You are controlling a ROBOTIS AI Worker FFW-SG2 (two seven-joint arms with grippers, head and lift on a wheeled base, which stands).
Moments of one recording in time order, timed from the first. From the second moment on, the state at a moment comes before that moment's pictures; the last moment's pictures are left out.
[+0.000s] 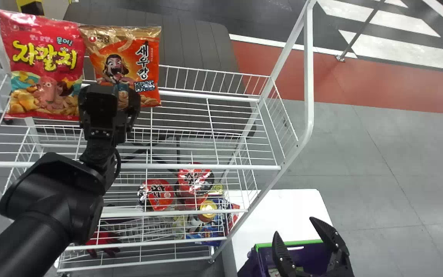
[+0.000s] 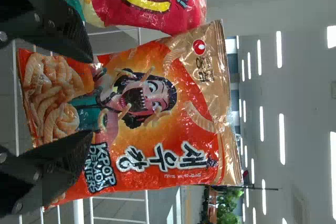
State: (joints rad) left arm -0.33 0.01 -0.54 -1.00 0.18 -0.15 0.41; right arm 0.71 -0.09 -0.30 -1.52 -0.24 -0.70 0.58
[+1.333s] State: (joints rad) left arm 0.70 0.24 -0.14 -2.22 0.11 -0.06 0.35; right arm 0.94 -0.06 -0.17 -2.32 -0.23 -0.23 0.38
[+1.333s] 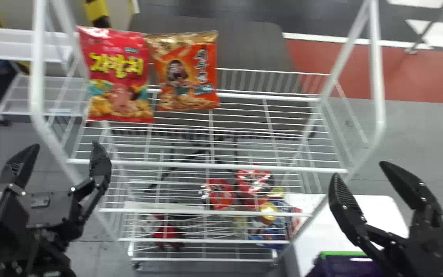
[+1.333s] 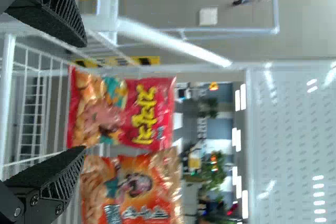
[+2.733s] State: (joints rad) left arm 0.87 0.25 -0.24 -2.20 -0.01 -0.23 0.43; right arm 1.08 -0.12 0.04 -2.37 -0.12 -0.14 0.17
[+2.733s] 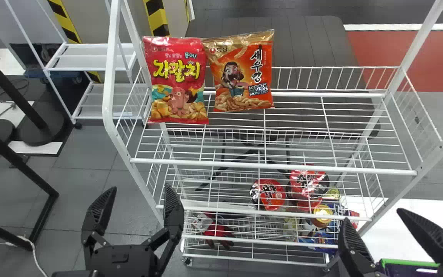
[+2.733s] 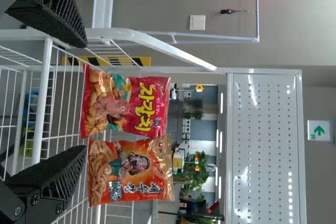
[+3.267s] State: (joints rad) left arm 0.86 0.24 -0.23 -2.19 0.00 -0.23 0.45; right arm 1.09 -0.12 0.01 -2.36 -0.14 -0.14 0.17
